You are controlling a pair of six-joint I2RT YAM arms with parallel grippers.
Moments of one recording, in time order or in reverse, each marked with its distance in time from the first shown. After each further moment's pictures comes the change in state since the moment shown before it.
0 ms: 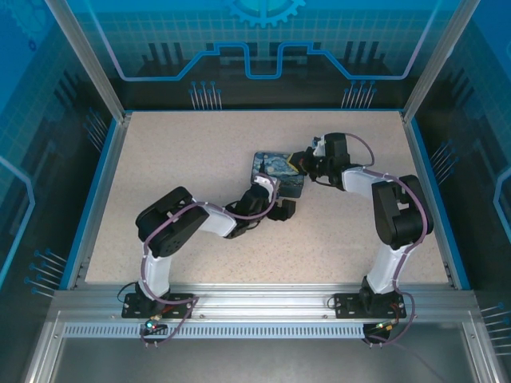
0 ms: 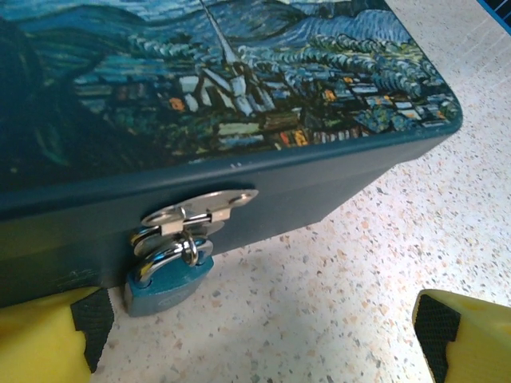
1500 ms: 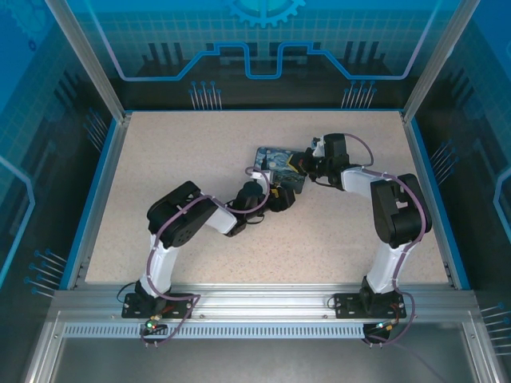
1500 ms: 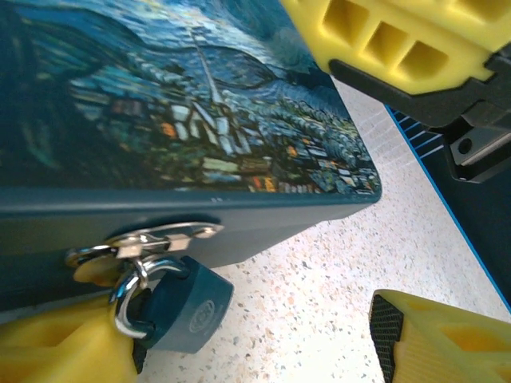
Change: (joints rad) left arm 0.055 0.117 0.004 0.316 0.173 -0.271; right arm 0.000 0.019 0.004 0.001 0.004 -0.024
